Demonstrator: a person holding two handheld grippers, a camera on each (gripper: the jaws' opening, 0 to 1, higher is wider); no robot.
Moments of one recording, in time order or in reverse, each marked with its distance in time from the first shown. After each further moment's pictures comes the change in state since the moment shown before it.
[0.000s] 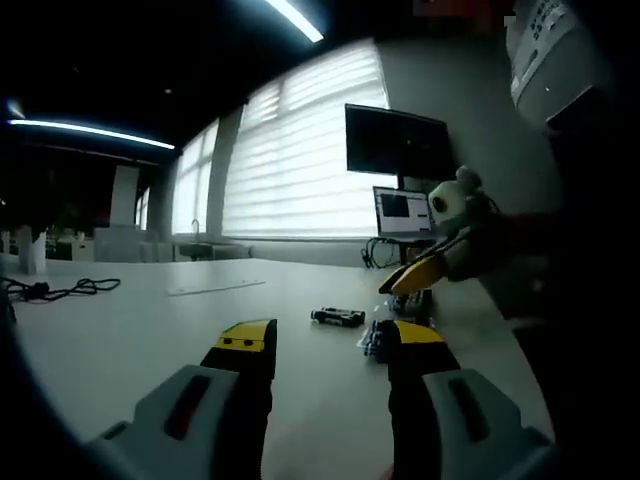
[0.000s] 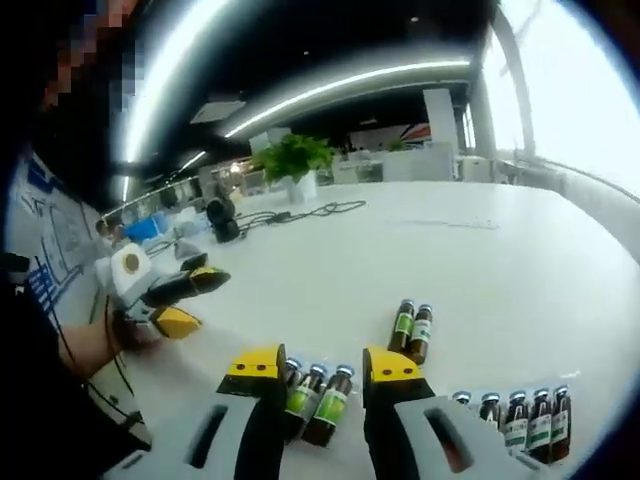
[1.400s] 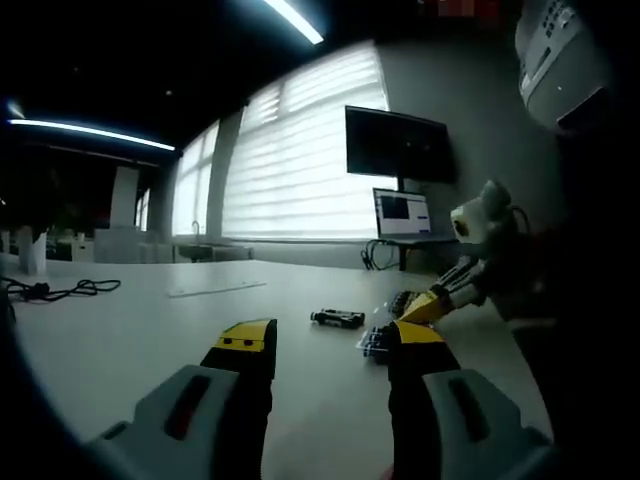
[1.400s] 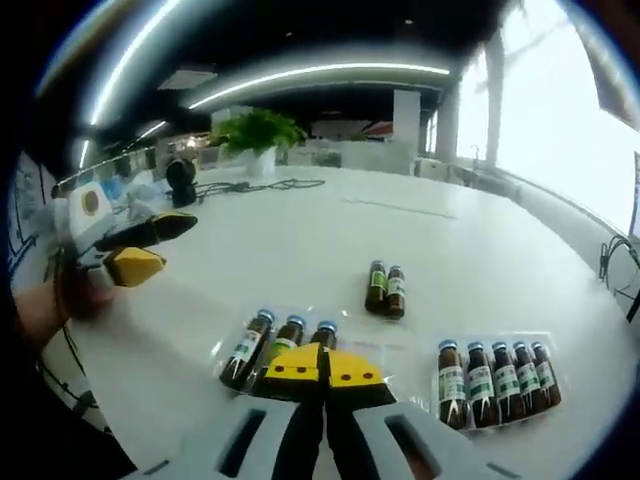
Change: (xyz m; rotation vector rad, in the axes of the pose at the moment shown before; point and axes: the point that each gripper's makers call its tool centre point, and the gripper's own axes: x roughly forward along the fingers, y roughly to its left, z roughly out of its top) left arm -0.001 -0.001 0.001 0.001 -0.005 0.000; right arm -0.008 -0.005 -0.035 -0.100 0.017 -0.252
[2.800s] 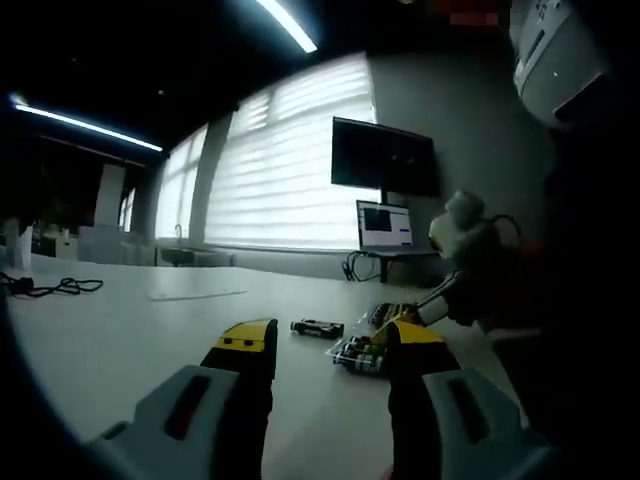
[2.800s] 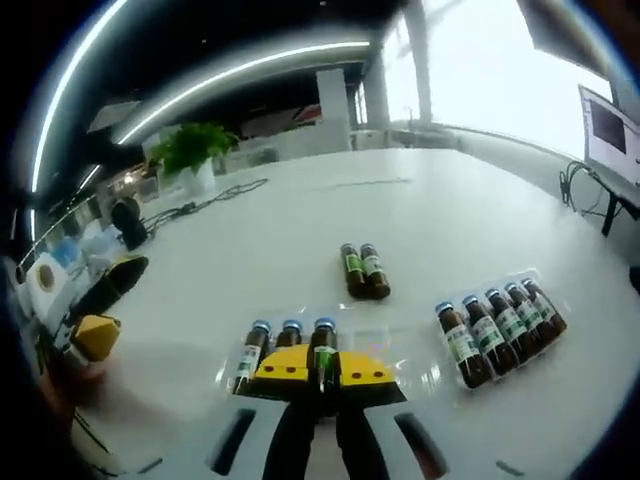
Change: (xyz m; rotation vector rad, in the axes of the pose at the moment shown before) left arm -0.004 -0.012 0.009 -0.040 -0.049 -0.086; right arm 0.003 0.004 0.003 0.275 0.051 -0.159
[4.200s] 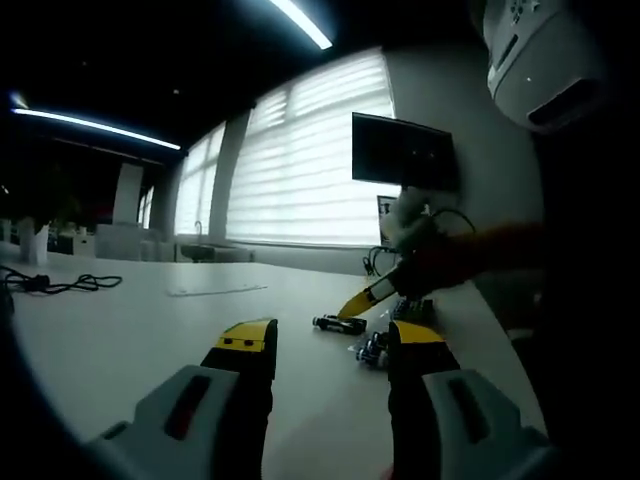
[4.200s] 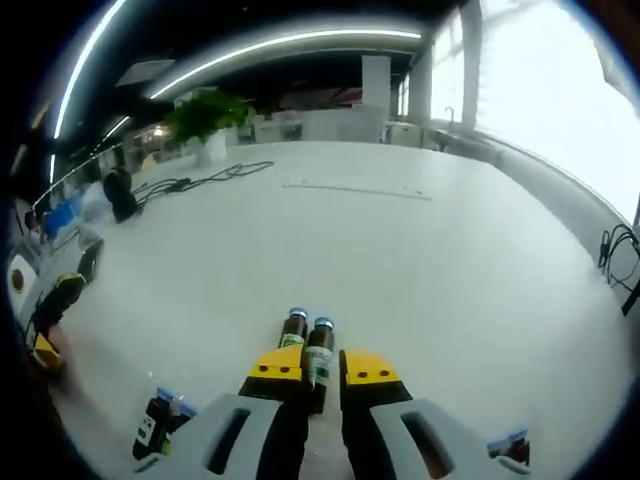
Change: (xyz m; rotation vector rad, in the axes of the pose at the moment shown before) left arm 0.001 0.018 -0.004 0.007 0.023 0.098; right arm 0.088 -0.054 0.050 -0.196 0.110 0.059
